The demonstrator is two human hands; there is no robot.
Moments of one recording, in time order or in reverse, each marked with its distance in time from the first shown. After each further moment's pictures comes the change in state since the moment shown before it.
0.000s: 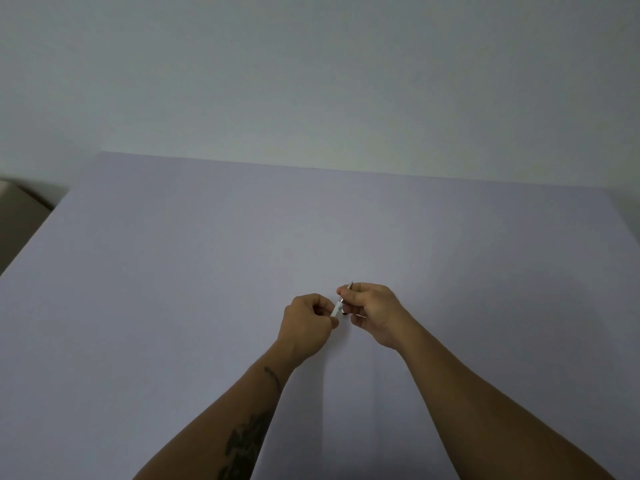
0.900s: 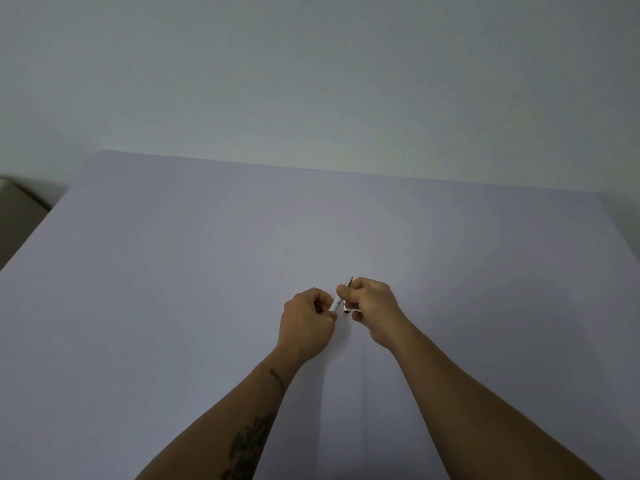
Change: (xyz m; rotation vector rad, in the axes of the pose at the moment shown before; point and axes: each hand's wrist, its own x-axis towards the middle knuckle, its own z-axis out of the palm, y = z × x) left_hand -0.003 -0.007 0.000 0.085 0.115 0.142; right_hand -0.010 -0.002 0.019 -0.095 0.135 -0.104
